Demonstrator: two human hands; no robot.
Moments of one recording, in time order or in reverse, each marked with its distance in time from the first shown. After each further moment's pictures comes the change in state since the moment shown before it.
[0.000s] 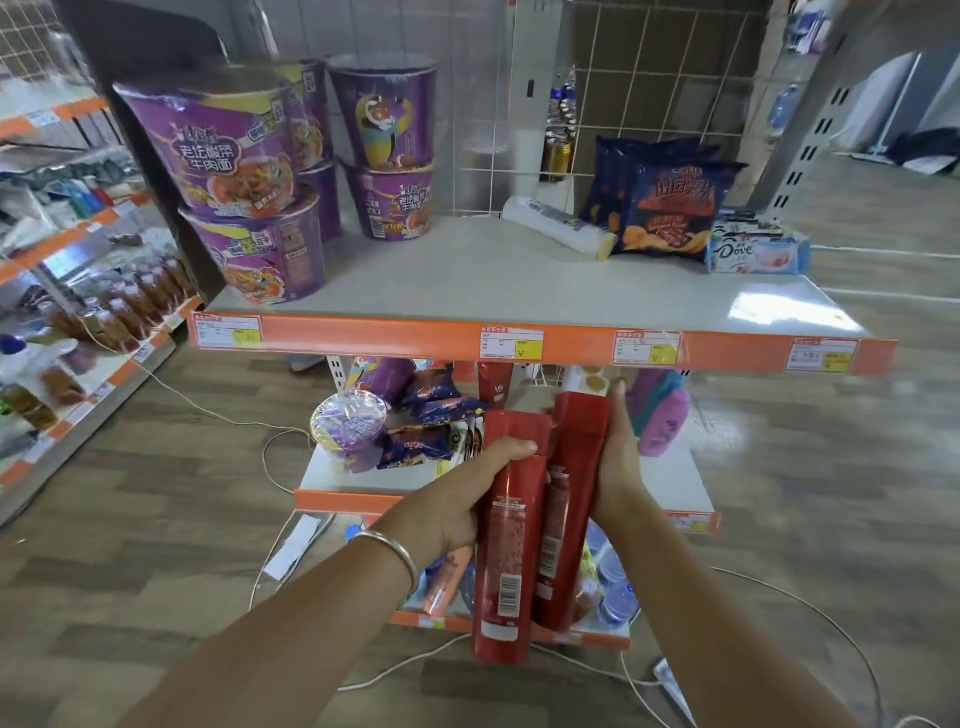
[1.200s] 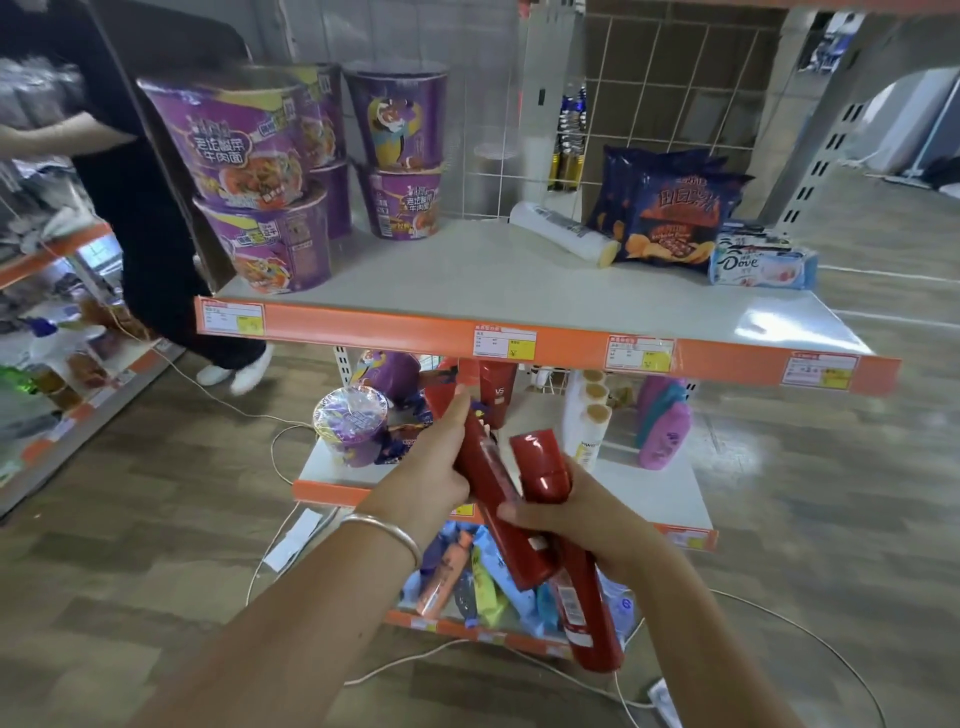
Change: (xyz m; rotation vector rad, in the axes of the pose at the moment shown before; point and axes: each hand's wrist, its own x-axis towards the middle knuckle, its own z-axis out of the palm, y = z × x) left_hand 0.000 0.025 0.016 -0.446 0.361 0.221; right_hand -0.051 -0.005 -0.014 -0.659 -0.312 0.161
